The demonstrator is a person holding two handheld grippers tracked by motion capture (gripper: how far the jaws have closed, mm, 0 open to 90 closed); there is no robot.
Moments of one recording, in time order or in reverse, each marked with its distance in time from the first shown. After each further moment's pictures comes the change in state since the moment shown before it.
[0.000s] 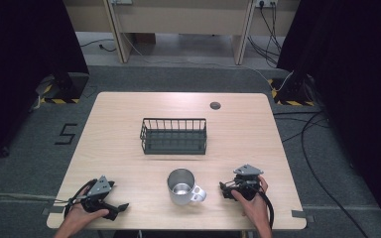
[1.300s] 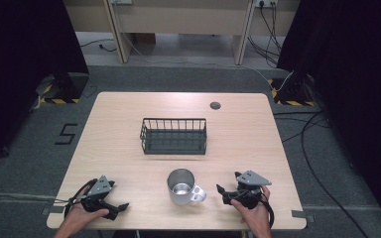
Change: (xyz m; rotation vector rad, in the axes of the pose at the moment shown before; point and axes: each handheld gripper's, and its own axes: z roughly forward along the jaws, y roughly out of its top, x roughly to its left) left arm 0.000 0.000 0.000 0.001 -0.002 0.000; right arm 0.018 -0.005 -0.032 -0.197 0.112 -0.016
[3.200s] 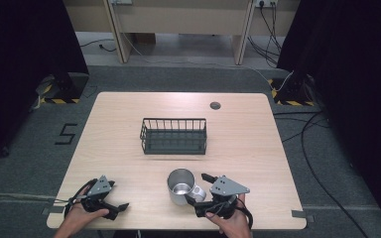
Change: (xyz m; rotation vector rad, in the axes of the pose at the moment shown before) left arm 0.000 0.000 0.000 0.000 -0.001 0.000; right arm 0.082 0.041 -0.004 -0.176 0.267 -0.140
